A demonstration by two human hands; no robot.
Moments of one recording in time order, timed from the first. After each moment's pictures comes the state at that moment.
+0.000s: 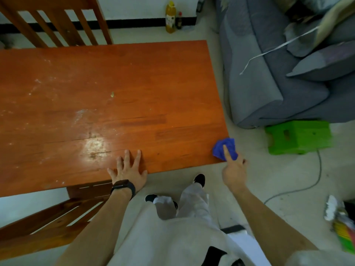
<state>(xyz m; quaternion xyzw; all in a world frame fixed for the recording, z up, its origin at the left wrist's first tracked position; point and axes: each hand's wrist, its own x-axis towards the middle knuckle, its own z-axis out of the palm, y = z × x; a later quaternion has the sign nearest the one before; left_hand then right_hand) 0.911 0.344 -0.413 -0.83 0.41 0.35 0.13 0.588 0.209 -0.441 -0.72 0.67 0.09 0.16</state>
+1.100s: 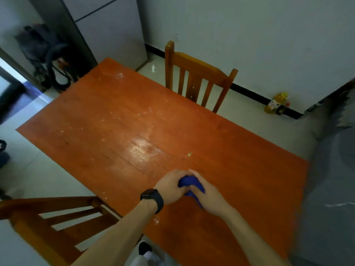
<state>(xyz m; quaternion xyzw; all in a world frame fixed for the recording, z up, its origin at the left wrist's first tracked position) 1.040 0.239 -0.344 -0.83 0.31 0.37 -0.29 0.933 0.089 -0.362 -0.82 0.18 0.18 0.51</state>
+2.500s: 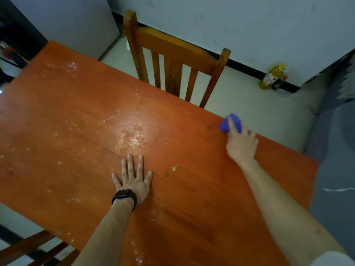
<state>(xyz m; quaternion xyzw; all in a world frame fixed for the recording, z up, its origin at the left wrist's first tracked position) 1.150 0.218 -0.442 -0.90 0.13 0.41 -0.02 1.070 -0.127 -0.444 -0.91 0.40 0.06 0.08</state>
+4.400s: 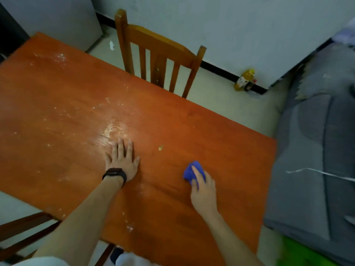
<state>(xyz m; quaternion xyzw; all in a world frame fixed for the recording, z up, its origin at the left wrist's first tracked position) 1.136 0.231 -0.436 -0.92 0.20 0.33 0.00 0.906 0.057 -0.435 -0.88 0.39 -0.01 0.28</state>
